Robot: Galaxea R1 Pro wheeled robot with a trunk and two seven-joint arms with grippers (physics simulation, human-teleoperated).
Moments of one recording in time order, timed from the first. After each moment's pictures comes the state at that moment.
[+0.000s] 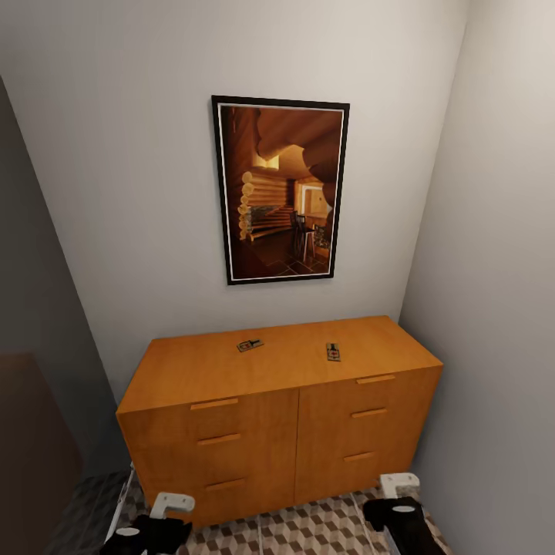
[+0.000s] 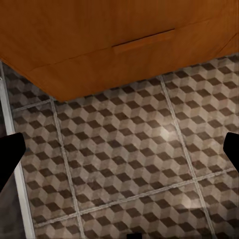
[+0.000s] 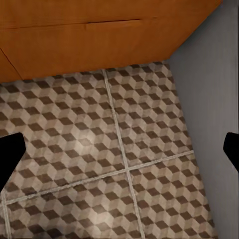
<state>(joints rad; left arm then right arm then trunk) -0.23 0.12 -0.18 -0.80 0.12 0.38 -0.01 -0.26 0.01 0.04 -0.85 0.05 0.47 -0.21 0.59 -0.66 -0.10</state>
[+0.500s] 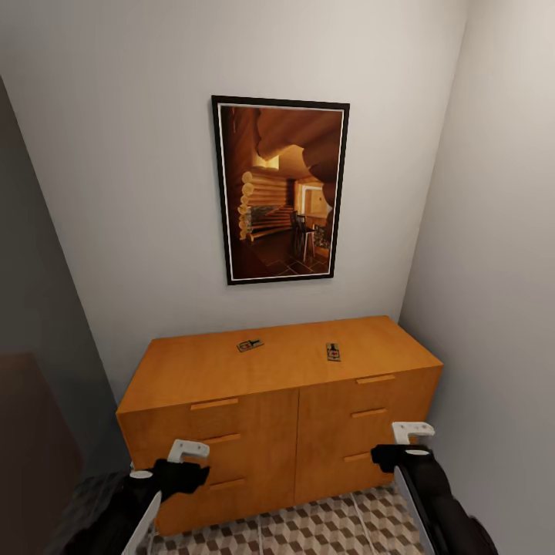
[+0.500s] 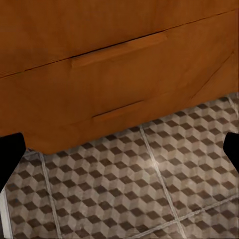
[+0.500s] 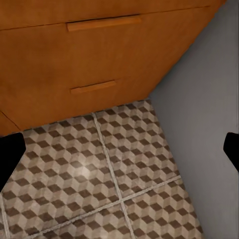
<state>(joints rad) -0.27 0.11 -0.18 -1.12 0.12 0.59 -0.04 -0.26 0.01 -0.01 -1.32 0.05 0.81 -0.22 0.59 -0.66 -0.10</state>
